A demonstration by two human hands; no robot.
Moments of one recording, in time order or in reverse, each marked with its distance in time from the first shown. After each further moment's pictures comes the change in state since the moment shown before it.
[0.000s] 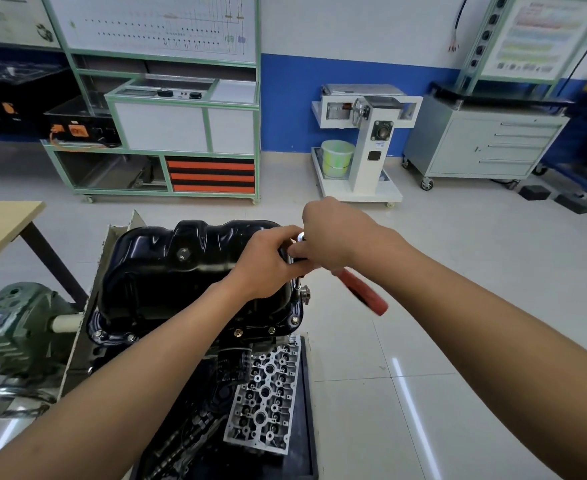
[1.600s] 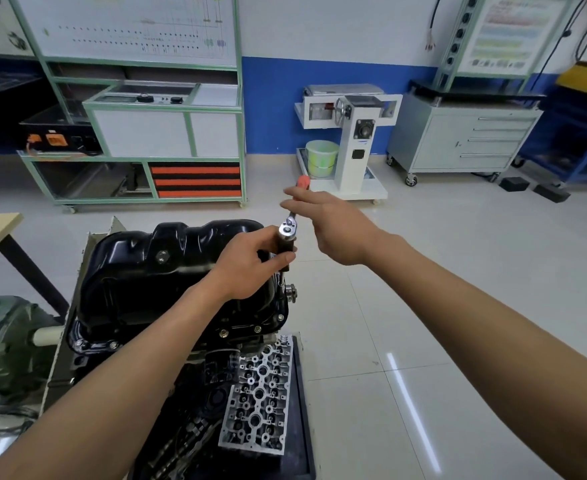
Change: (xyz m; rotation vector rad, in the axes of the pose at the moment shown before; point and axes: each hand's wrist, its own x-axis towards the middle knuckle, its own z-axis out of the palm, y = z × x) left_hand -0.002 -0.003 -0.001 0.046 -0.063 -0.036; right_hand 0.010 0.071 0.030 0.034 0.177 -0.300
